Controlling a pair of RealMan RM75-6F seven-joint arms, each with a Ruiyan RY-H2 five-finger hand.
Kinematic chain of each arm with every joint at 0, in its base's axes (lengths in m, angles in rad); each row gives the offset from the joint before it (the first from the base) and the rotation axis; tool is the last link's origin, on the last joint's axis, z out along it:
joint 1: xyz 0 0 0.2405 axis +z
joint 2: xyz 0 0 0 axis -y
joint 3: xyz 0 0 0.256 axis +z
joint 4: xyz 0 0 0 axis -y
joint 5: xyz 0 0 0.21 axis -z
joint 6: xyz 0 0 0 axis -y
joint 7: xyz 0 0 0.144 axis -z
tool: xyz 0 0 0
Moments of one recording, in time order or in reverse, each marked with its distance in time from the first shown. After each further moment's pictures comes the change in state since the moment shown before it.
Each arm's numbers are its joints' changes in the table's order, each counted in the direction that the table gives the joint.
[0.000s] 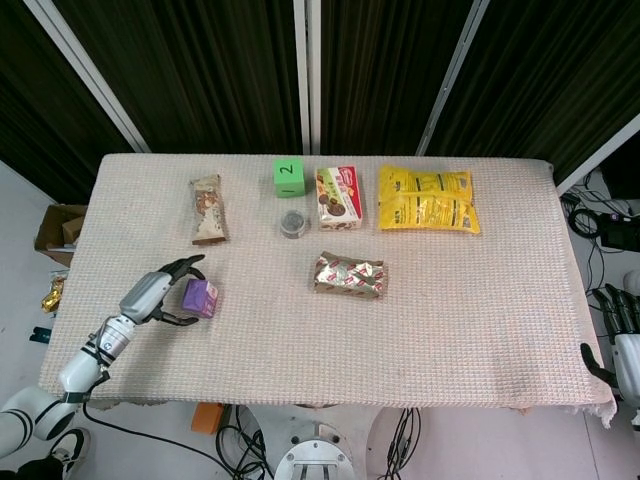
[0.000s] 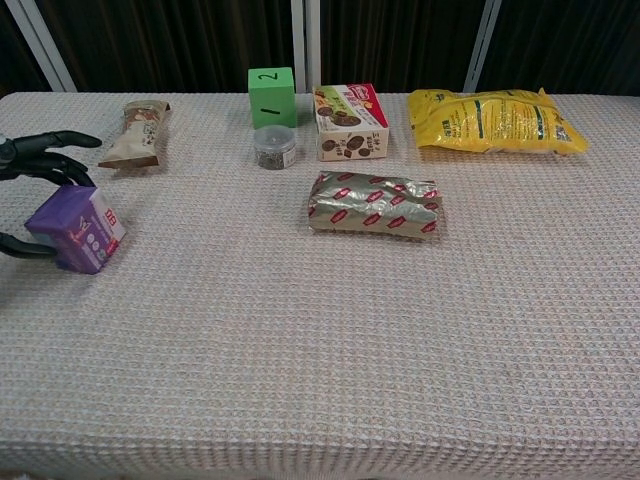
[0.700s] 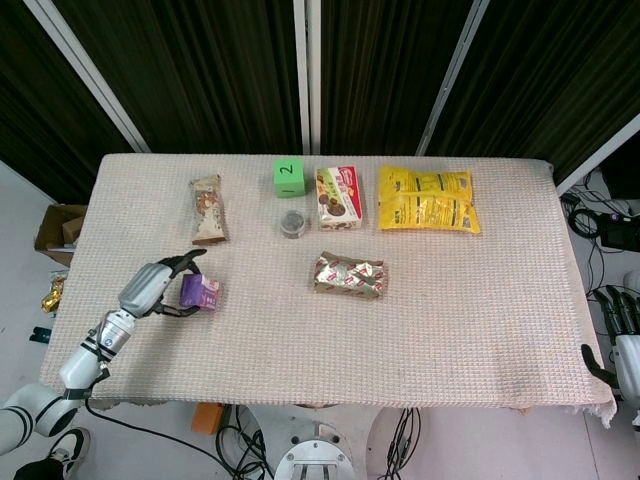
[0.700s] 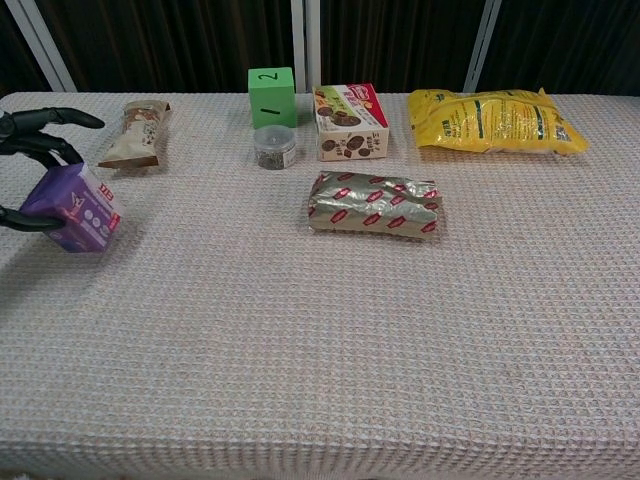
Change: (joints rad) left arm -0.008 -0.033 -0.031 0.058 0.016 -0.045 -0.156; right arm 0.000 0.006 0.000 -0.015 -0.003 0.006 -0.013
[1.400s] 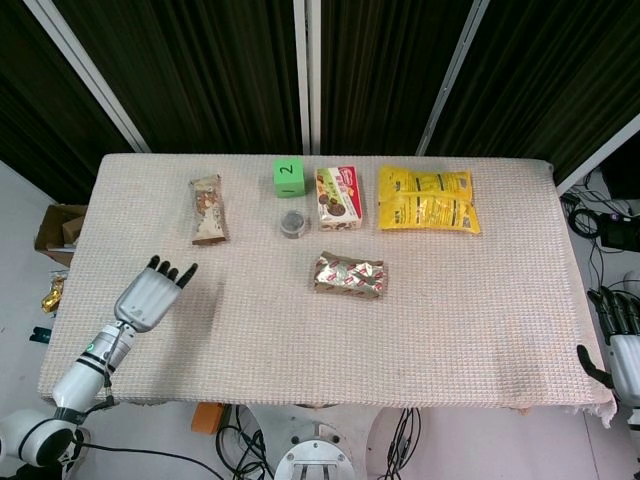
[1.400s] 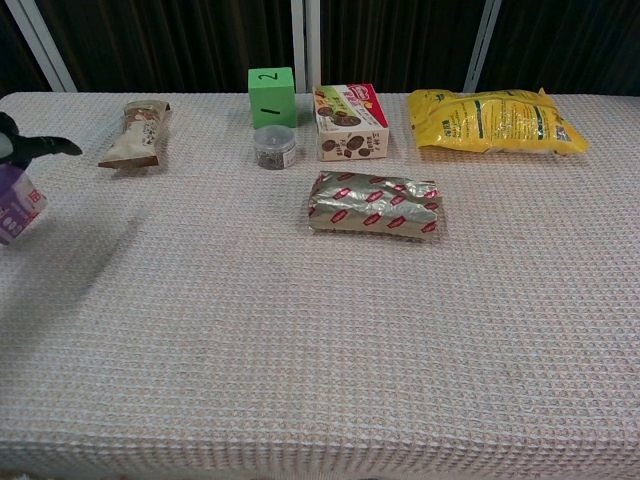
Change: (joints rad) left arm -0.009 -0.245 -0.022 0.585 0.291 0.159 -1.573; right arm 0.004 0.013 -0.005 -0.014 0.001 0.013 -0.002
